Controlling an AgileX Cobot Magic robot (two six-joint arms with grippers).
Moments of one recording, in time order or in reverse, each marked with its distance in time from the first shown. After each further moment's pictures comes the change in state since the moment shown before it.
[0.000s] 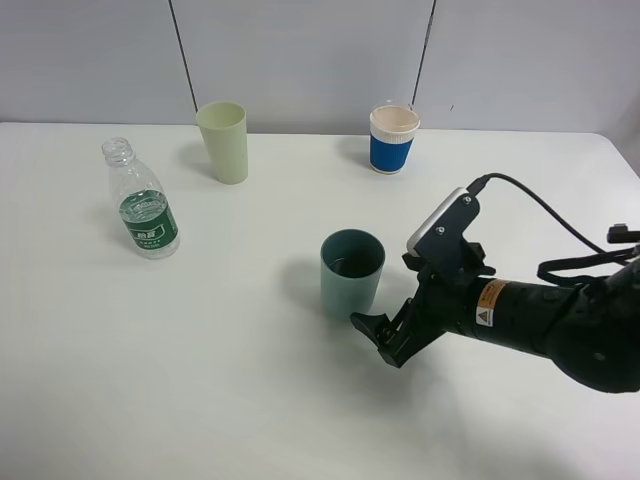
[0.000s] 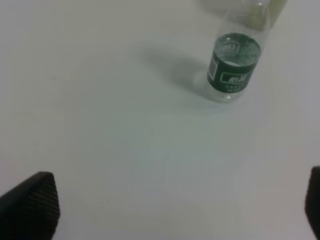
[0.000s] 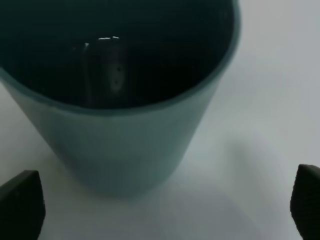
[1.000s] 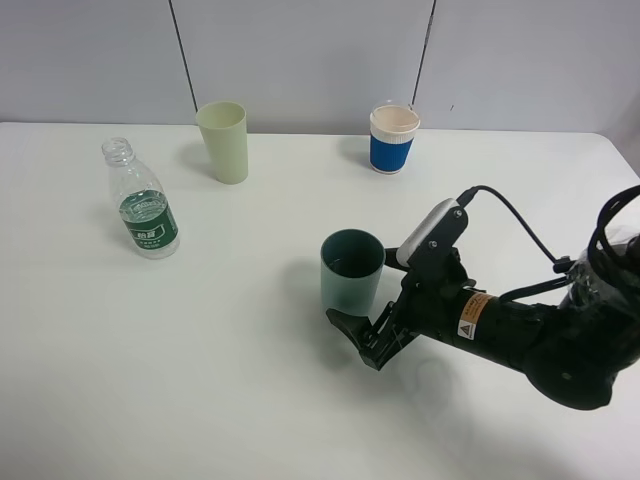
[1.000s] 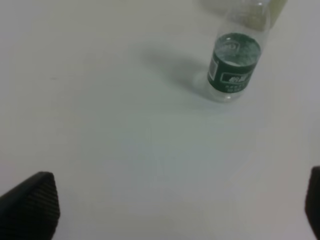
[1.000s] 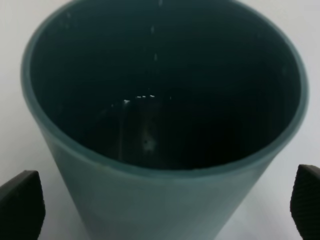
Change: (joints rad) left arm 0.000 0.000 0.000 0.000 0.000 0.000; right arm 0.000 0.224 0.000 -0.052 -0.392 0.000
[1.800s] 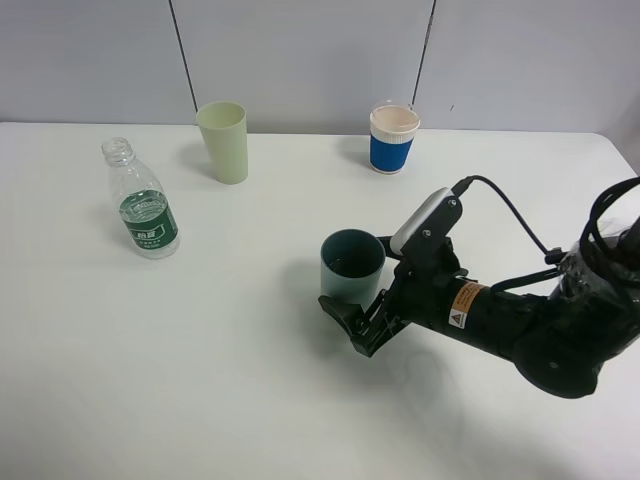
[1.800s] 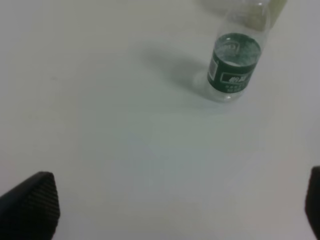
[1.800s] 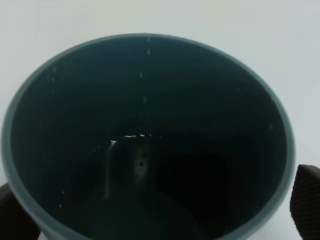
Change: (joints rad) left arm 0.000 0.000 0.000 0.000 0.000 0.000; right arm 0.000 0.000 -0.043 -0.001 -0.002 0.002
